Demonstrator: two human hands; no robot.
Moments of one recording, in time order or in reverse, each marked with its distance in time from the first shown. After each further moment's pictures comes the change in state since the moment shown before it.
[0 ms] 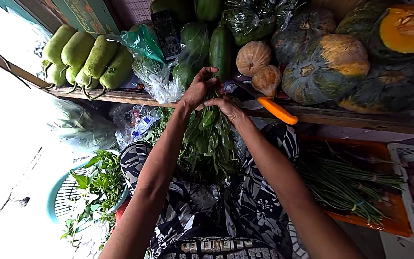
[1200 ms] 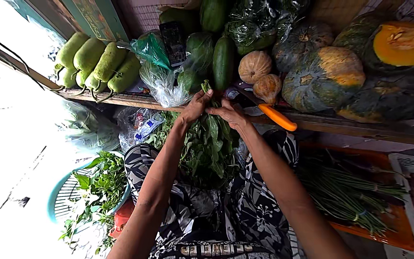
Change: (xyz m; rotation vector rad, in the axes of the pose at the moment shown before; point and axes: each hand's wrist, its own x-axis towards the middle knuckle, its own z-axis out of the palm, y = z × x) left_hand -0.040 -0.001 -0.005 0.068 -0.006 -0.023; right_hand -0.004 -0.003 -0.002 -0.136 -0.052 -0.134
